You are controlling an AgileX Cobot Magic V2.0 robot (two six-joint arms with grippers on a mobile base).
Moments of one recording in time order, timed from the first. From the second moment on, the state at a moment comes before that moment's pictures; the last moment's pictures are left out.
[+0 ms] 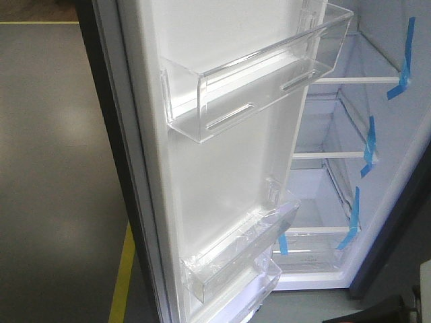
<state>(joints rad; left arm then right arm) 0.05 -0.01 0.03 -0.04 0.01 -0.04 0.48 0.63 -0.59 0.73 0.94 -0.71</state>
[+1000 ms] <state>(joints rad) 0.05 -0.01 0.03 -0.04 0.01 -0.04 0.48 0.63 -0.59 0.71 0.88 -0.70</state>
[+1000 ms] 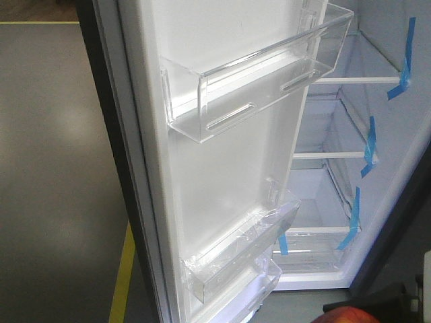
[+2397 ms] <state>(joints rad) 0.05 -0.01 0.03 -0.04 0.01 -0.04 0.37 1.51 -1.86 0.20 0.88 -0.26</state>
